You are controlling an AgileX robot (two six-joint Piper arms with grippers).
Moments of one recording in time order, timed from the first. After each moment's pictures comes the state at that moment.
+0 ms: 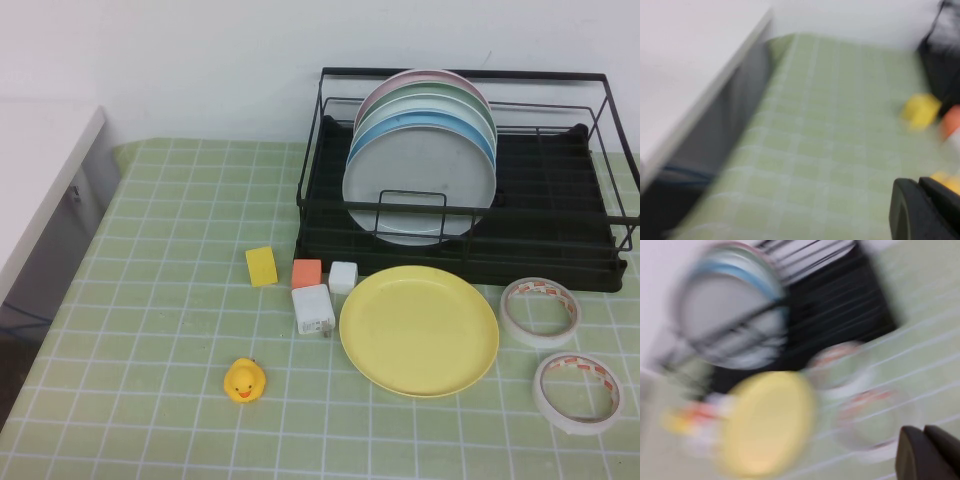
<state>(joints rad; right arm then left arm) -0.02 -0.01 0.02 0.32 0.41 0.28 -0.08 -0.01 0.02 0.03 0.31 -0.22</state>
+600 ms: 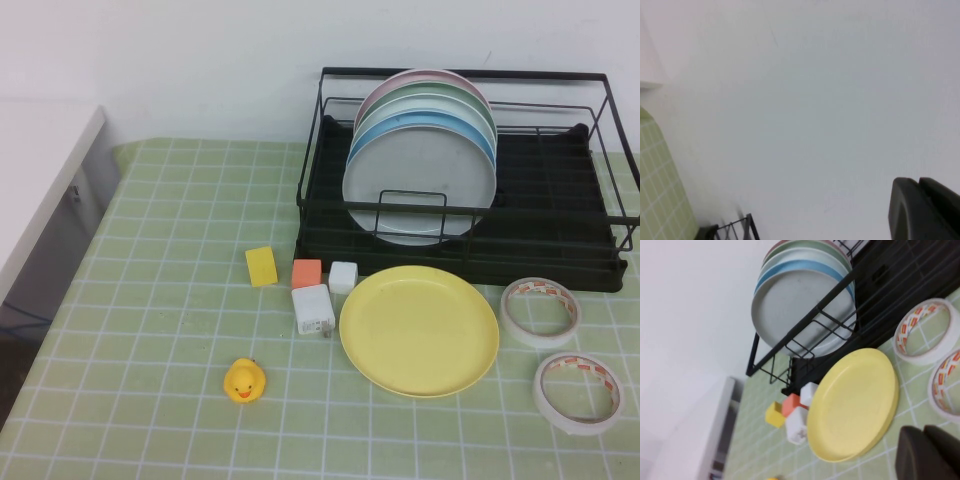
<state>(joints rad) -0.02 -0.01 0.03 0.75 0.43 0.17 -0.08 -0.01 0.02 -0.70 -0.22 -0.60</state>
